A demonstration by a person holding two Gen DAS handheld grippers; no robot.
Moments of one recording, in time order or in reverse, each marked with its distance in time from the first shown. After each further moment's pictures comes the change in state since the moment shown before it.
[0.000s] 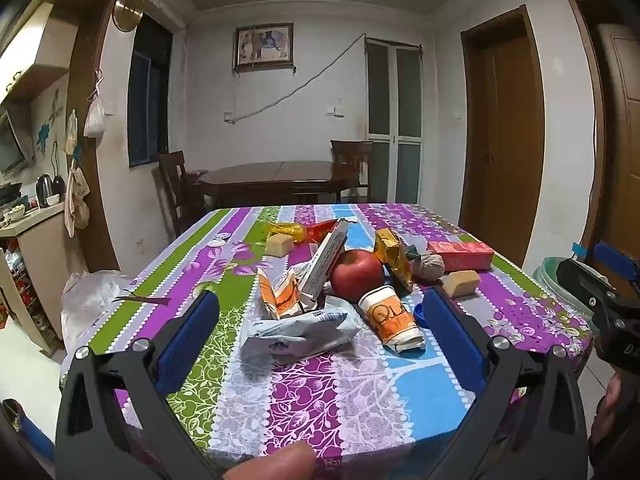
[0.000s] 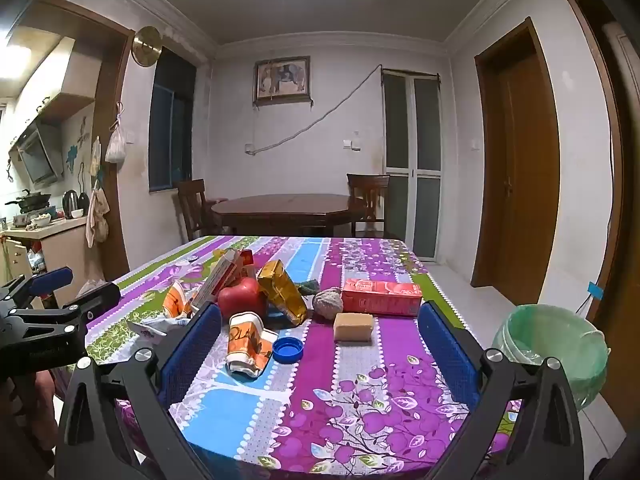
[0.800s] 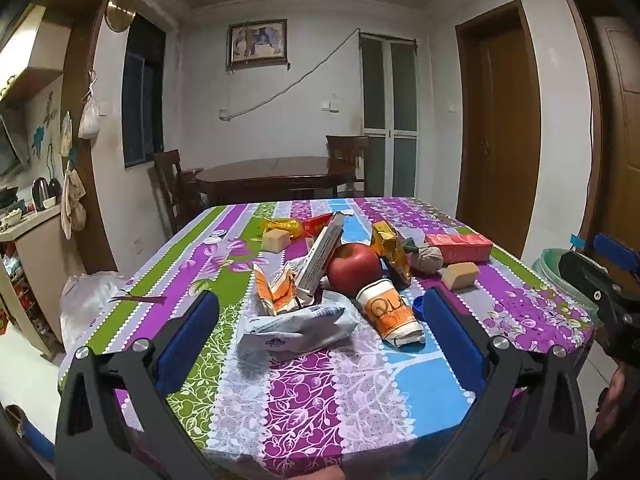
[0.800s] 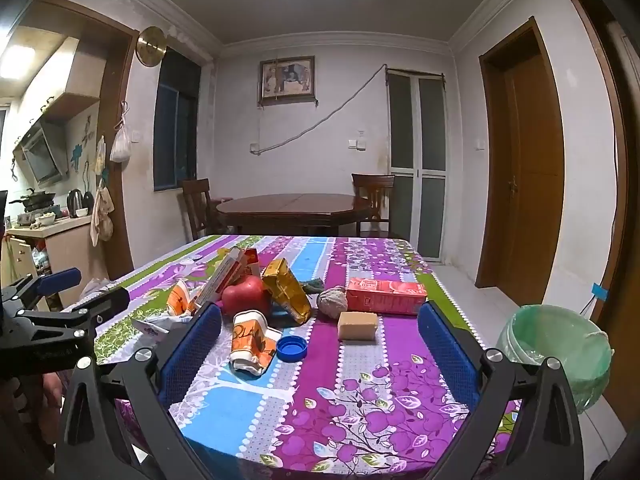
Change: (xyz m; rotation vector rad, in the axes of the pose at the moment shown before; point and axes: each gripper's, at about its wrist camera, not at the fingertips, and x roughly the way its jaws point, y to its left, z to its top) left arm 0.004 -0.001 -0.002 0.025 0.019 -0.013; right arm 0.000 0.003 -0.001 -0.005 -0.005 0.017
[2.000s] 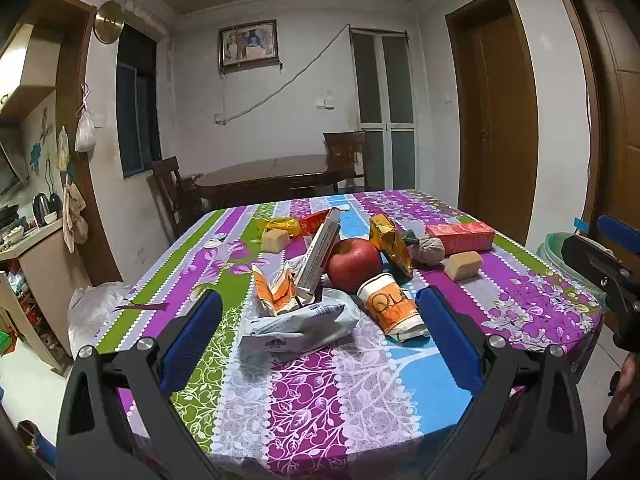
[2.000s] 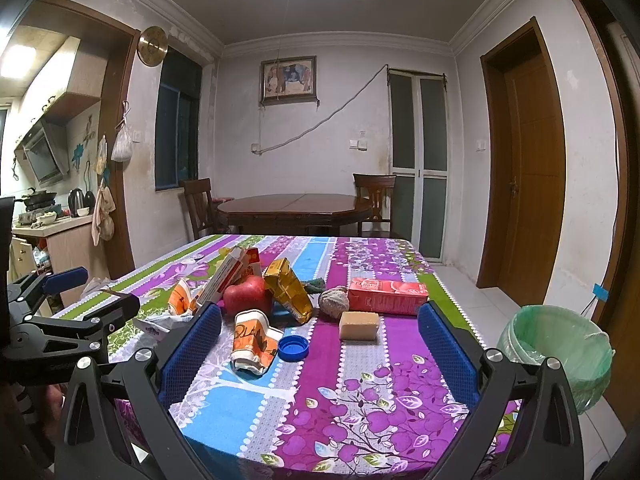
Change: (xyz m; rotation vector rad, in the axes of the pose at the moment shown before) left arm 0.003 -0.008 0.000 0.055 0.010 0.012; right arm -0.004 -0.001 0.004 0.002 0.001 0.005
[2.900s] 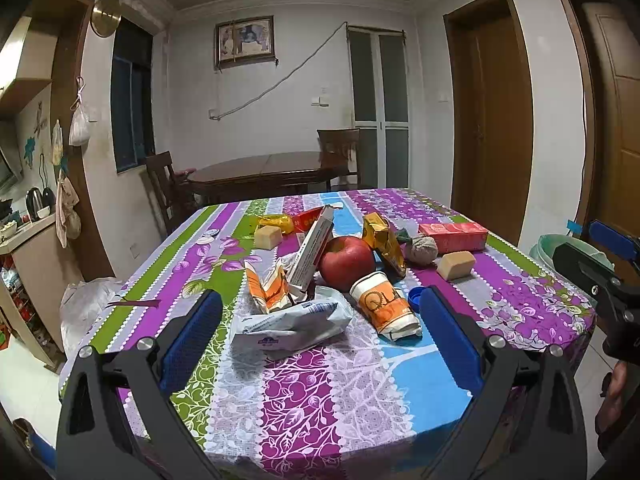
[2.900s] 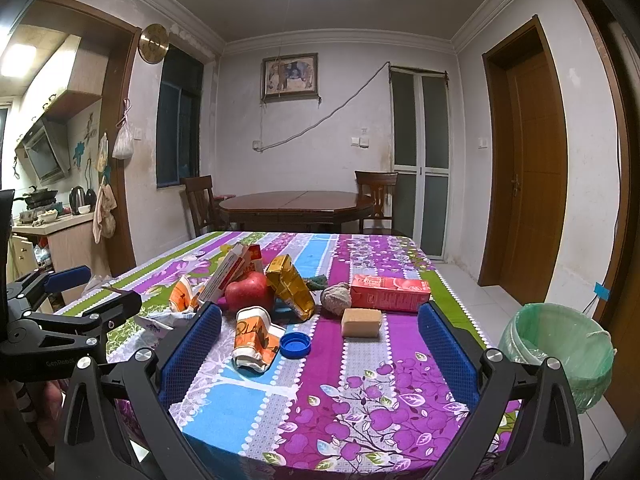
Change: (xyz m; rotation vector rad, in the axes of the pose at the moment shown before) left arm 0.000 0.001 0.000 -0.009 0.011 -0.023; right arm 0.002 0.003 -0.005 -0.002 0.005 0.003
